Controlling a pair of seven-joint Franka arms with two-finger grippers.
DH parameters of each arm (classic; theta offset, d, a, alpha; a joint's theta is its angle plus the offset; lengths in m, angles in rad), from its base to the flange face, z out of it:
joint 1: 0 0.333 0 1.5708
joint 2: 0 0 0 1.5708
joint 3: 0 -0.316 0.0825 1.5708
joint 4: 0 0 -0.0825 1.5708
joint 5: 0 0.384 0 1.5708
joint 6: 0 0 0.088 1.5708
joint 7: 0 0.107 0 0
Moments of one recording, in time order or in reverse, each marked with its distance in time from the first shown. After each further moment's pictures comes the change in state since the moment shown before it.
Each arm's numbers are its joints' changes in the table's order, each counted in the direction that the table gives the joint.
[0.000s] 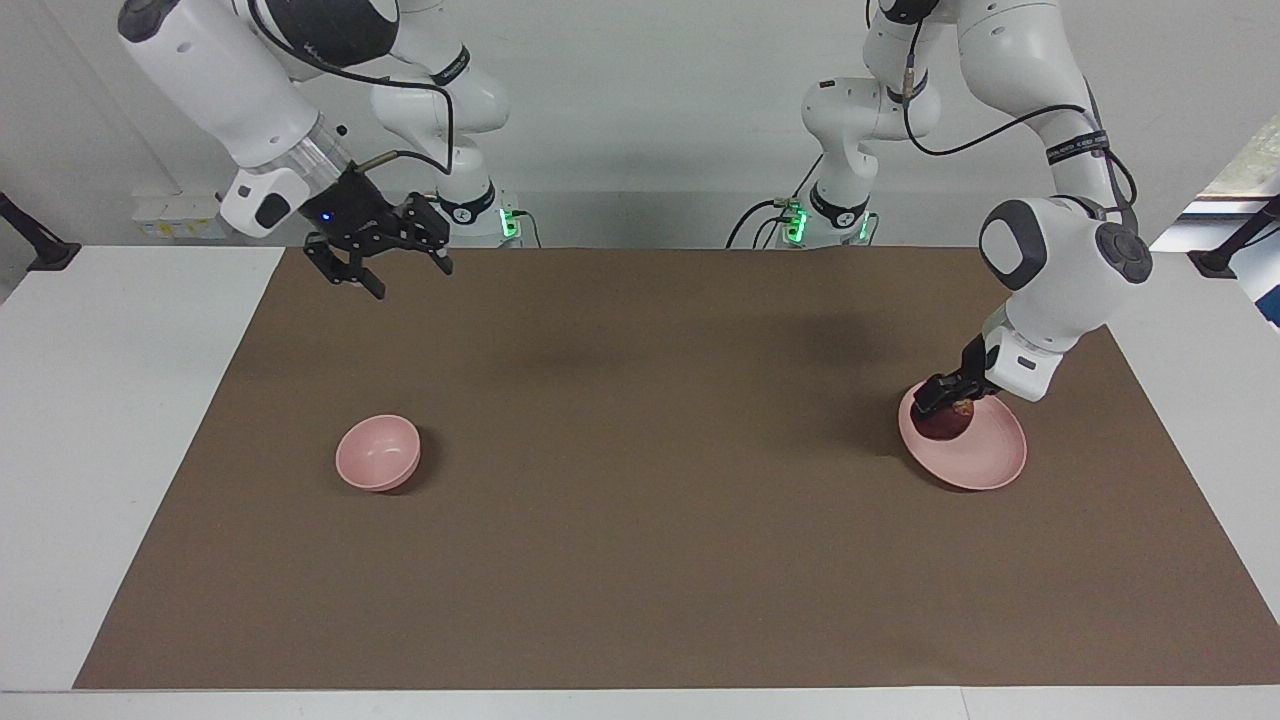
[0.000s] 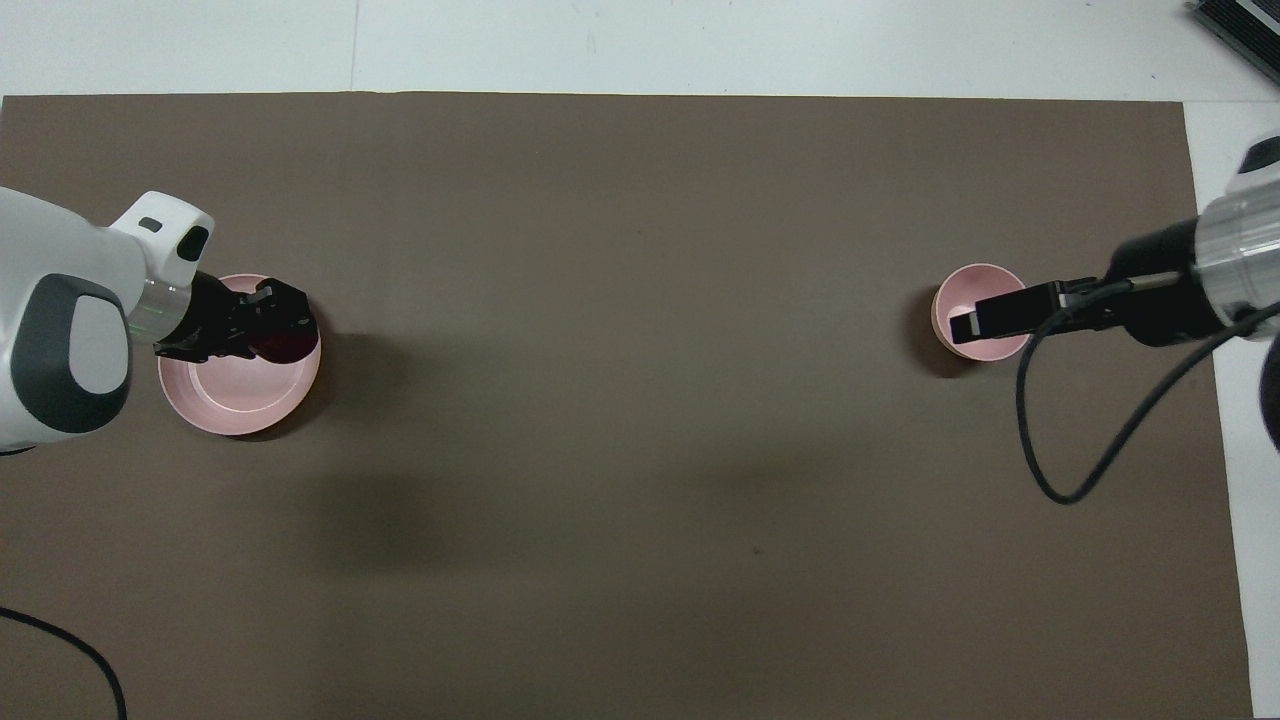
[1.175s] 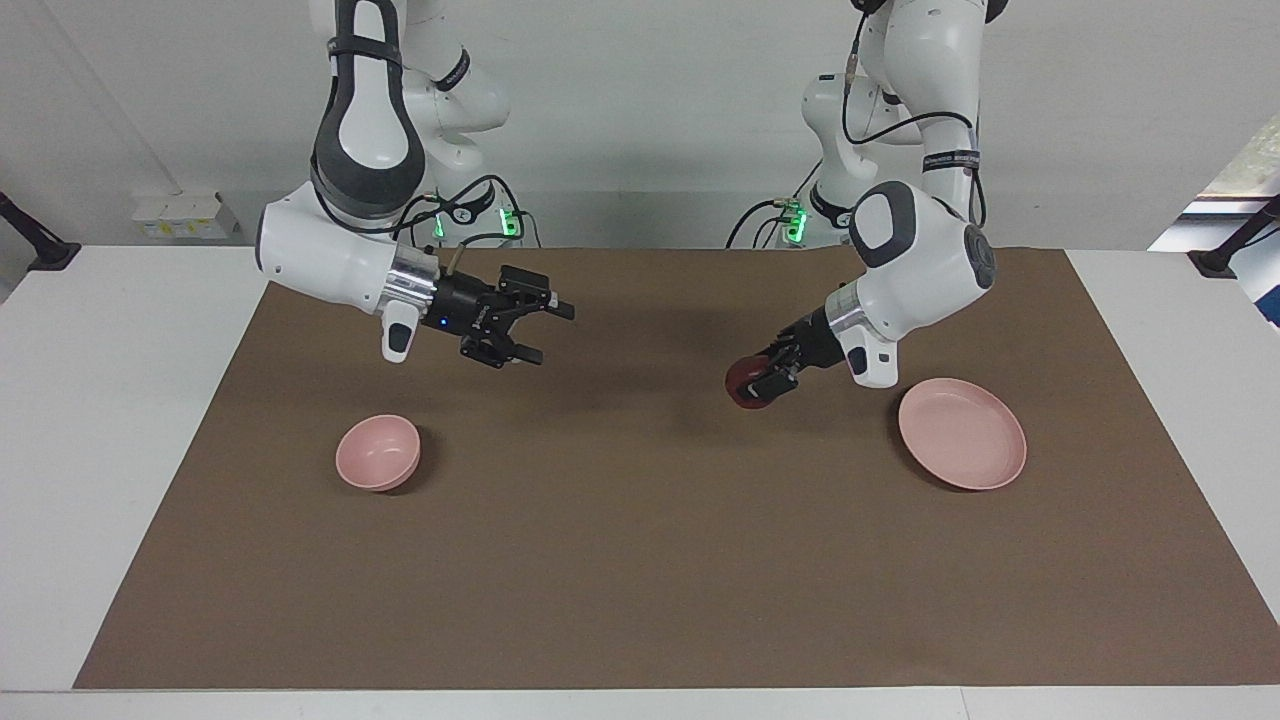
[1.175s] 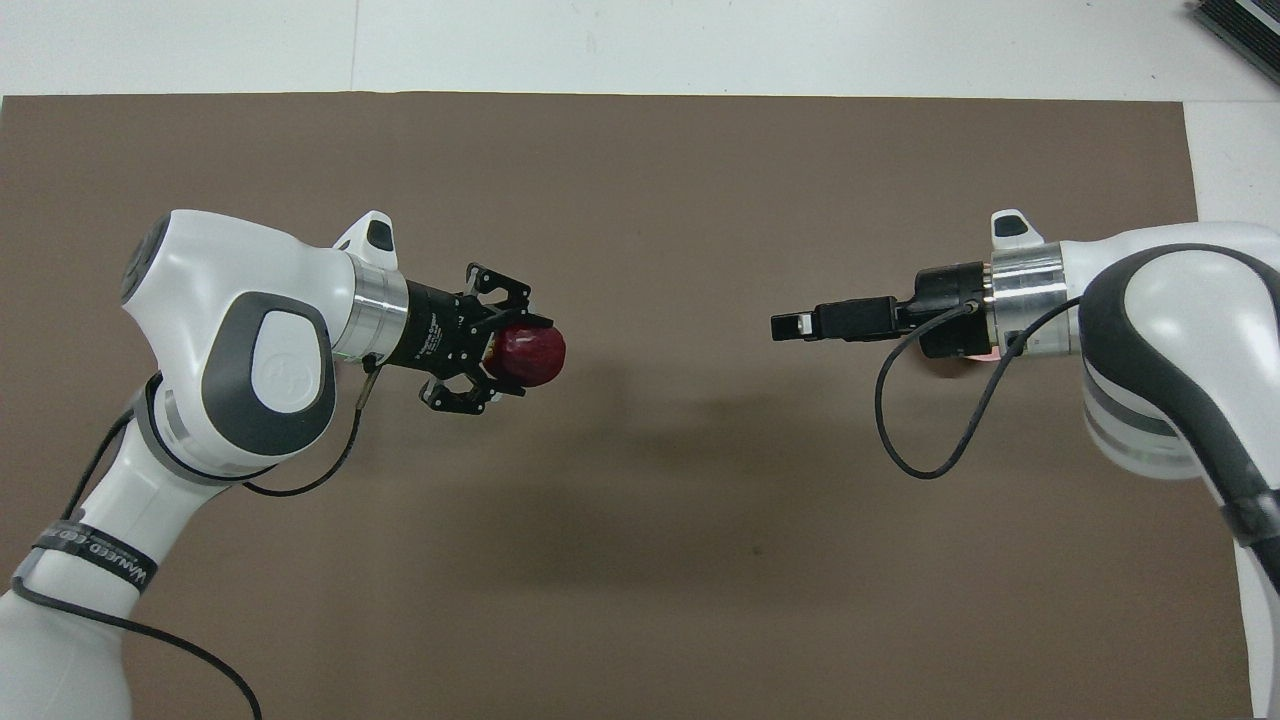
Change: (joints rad) left arm -0.189 0.000 0.095 -0.010 -0.654 -0.002 -0.612; right arm 0.056 -0.093 -0.003 0.268 0.669 0.189 -0.376
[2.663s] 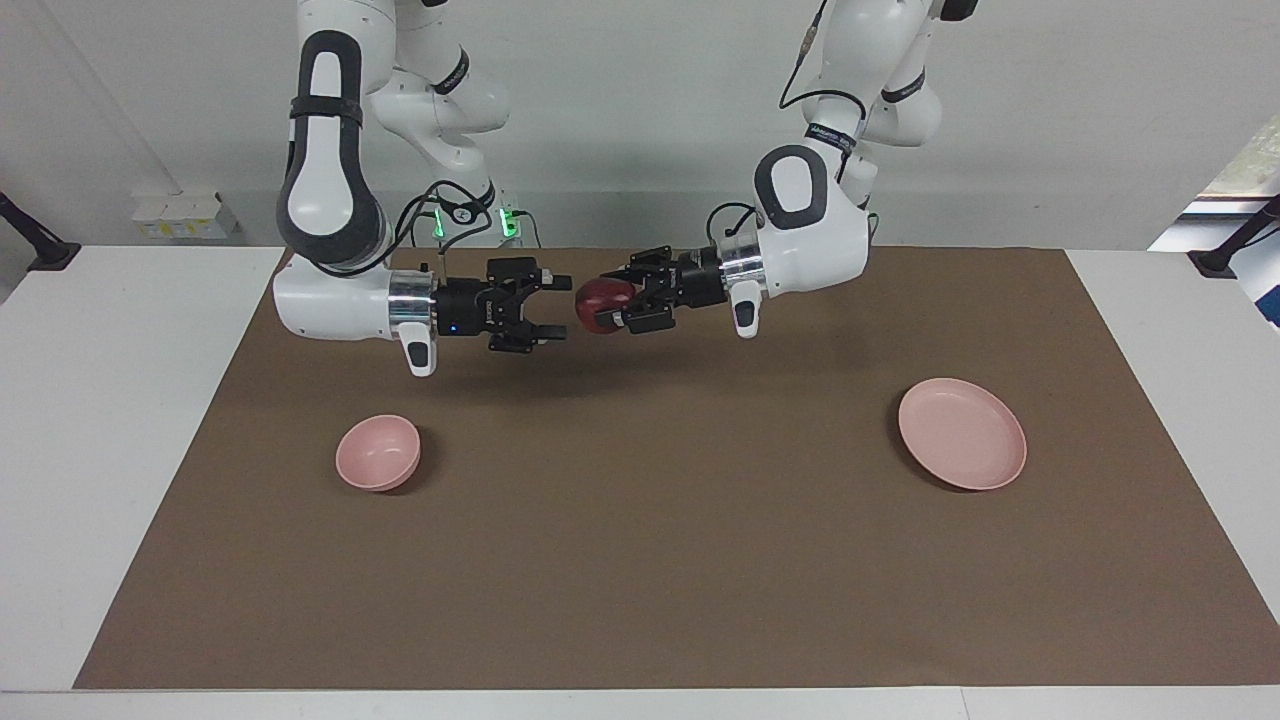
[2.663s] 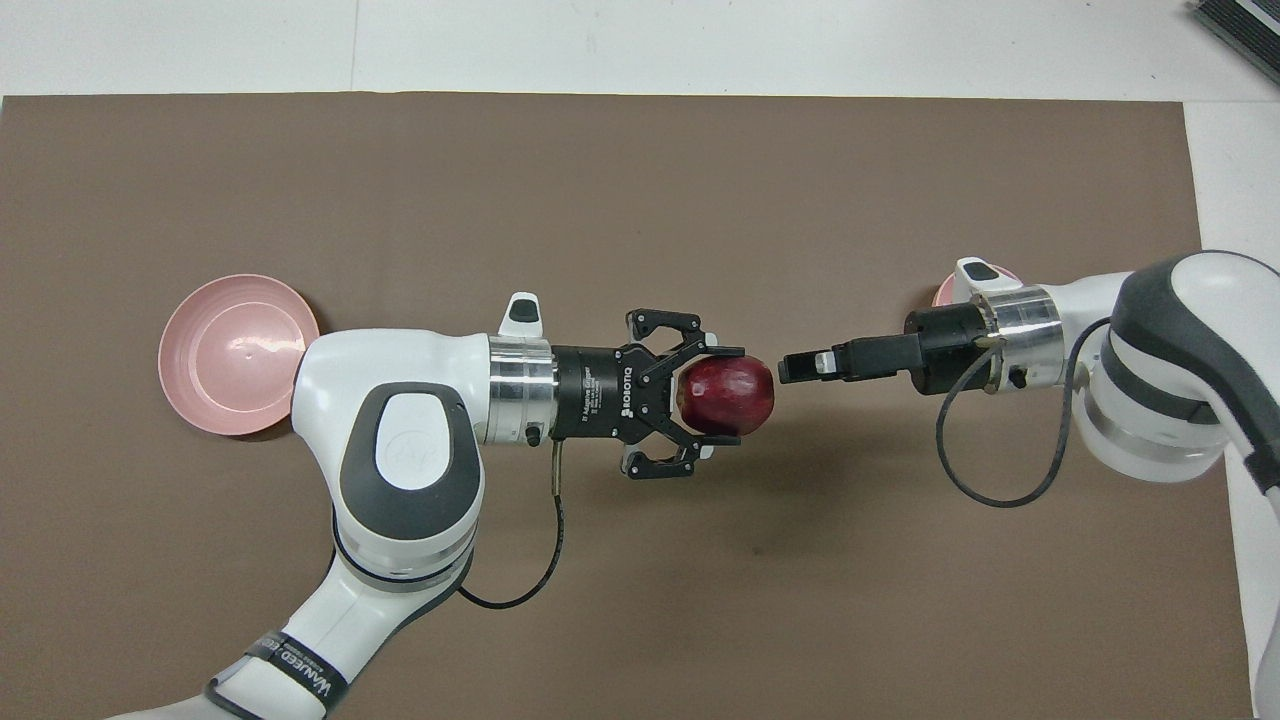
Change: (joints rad) left arm -0.062 0.042 0.210 0.059 -0.661 0.137 -0.011; right arm -0.054 -0.040 0.007 0.095 0.266 -0.272 -0.172
